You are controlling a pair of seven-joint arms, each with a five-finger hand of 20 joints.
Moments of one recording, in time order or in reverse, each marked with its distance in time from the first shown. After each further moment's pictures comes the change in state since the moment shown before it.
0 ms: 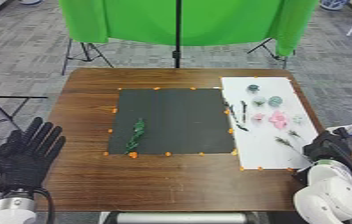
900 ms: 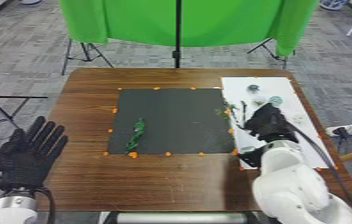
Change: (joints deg) left arm -0.6 0.4 0.1 0.0 0.0 0.0 -1.3; right arm 16.4 -4.2 -20.4 -10.8 6.7 2.8 -0.5
